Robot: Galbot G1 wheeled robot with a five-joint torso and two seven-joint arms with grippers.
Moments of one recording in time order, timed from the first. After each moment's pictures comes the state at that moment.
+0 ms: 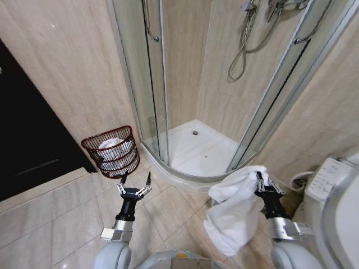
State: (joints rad) left arm 1.76 -1.49 -0.54 -2.16 -0.15 -0.40 0.09; right arm -1.77 1.35 0.78 2.31 0.26 0.14 0.04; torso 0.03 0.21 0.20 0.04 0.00
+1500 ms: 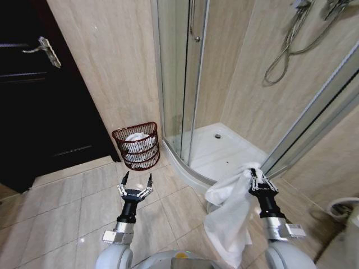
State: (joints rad) left arm 1.79 -1.51 -0.52 -2.16 -0.10 -0.44 0.10; right arm -1.79 1.35 0.72 2.30 0.14 0.19 0.06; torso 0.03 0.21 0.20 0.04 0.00
